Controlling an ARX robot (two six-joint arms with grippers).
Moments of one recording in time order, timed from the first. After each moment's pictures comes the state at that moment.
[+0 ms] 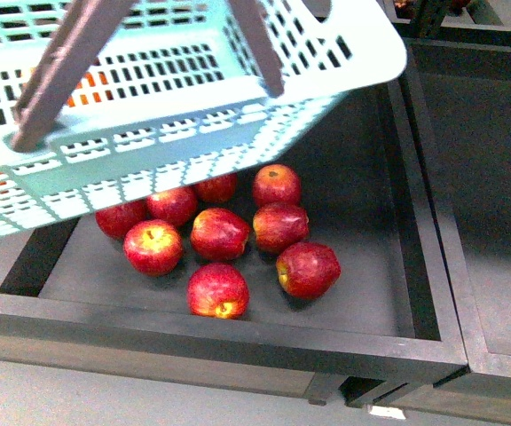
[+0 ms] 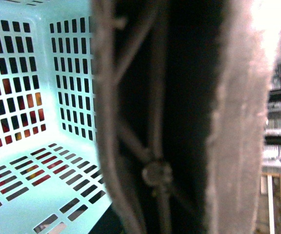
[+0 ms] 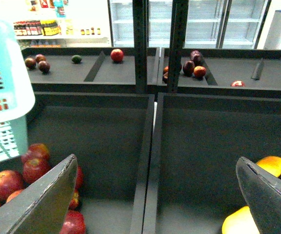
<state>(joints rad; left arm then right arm) -0.35 1.64 1.34 -0.27 0.34 -0.80 0.00 0.00 0.02 0.00 0.00 0.00</state>
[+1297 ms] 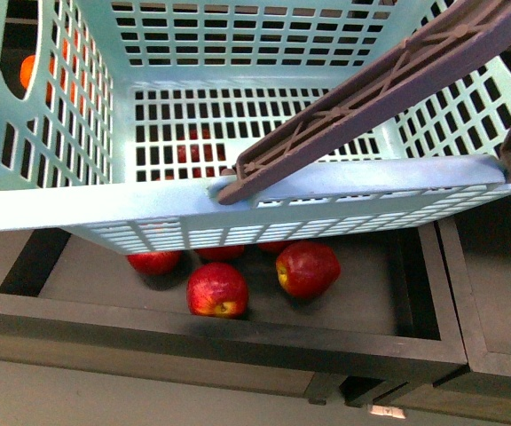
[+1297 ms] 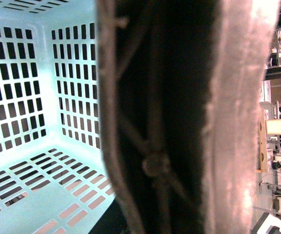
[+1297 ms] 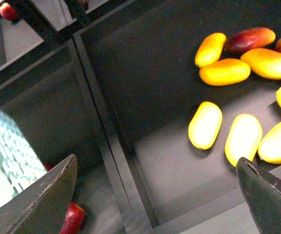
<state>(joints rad) -0.61 1.75 1.44 -0.24 0.37 -0.86 -0.43 0.88 0.37 0.04 -0.10 0.37</state>
